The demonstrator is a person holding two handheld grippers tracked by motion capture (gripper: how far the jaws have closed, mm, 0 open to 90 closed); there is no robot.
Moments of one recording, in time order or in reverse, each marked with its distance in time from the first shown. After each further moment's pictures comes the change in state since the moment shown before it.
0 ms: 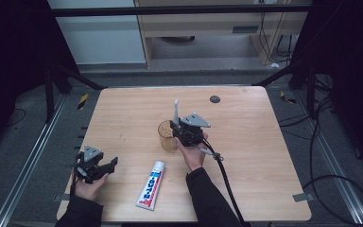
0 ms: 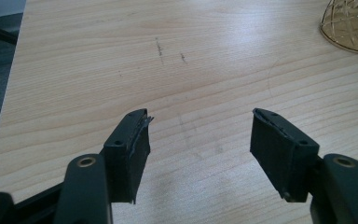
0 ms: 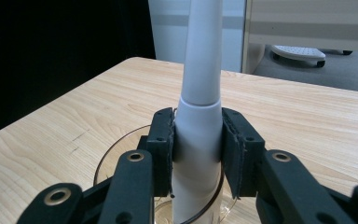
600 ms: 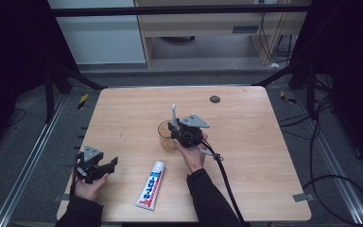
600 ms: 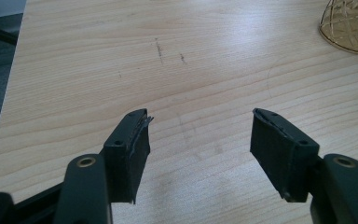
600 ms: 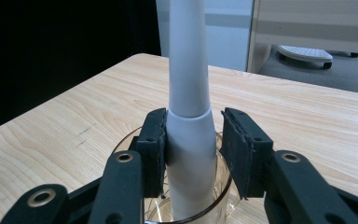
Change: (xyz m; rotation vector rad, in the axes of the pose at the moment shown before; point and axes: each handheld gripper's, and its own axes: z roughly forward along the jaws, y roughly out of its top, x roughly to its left) left arm 0.000 0.000 0.000 -0.003 -0.001 -0.001; right arm 0.003 0.000 -0.002 0.009 0.023 -0.025
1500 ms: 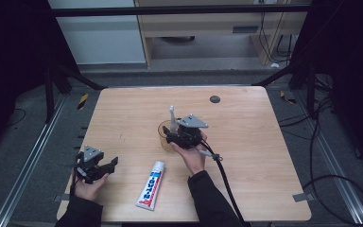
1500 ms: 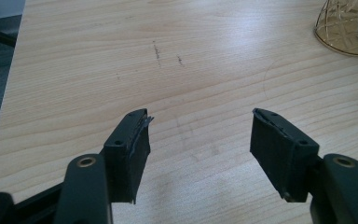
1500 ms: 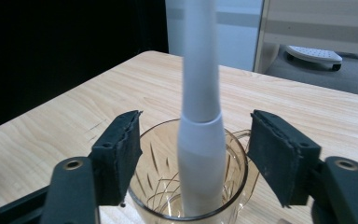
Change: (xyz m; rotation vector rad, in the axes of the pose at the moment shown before) left arm -0.001 0.001 -0.002 -0.006 -0.006 0.001; right arm 0.007 0.004 -0.005 0.016 0.033 -0.028
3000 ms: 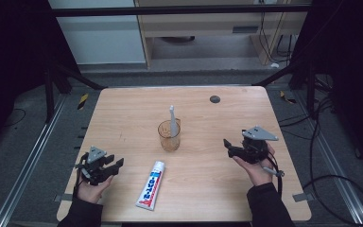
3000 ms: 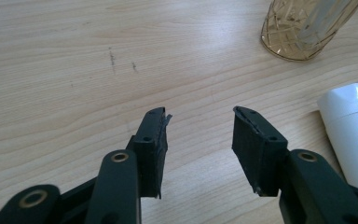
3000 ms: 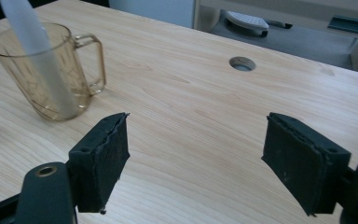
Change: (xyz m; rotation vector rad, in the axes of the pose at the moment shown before) left arm -0.024 0.008 -0.009 0.002 -0.108 0.005; right arm -0.112 -0.029 -0.149 0.140 -0.199 -0.040
